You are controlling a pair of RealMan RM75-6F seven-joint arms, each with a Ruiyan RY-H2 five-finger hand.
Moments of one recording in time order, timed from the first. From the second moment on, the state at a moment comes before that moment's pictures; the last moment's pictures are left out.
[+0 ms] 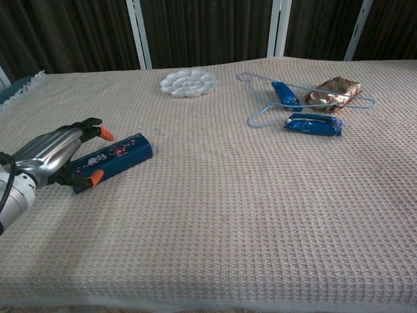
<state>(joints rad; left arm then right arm) -0.46 -1.81 -0.22 -1.28 1.22 1.19 0.38 -0.06 -1.02 -0.02 -1.63 -1.68 1.66 0.08</state>
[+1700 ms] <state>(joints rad) -0.50 -1.79 -0.24 -1.29 1.15 1.20 0.35 -0.06 -1.02 -0.02 -1.63 -1.68 1.66 0.09</state>
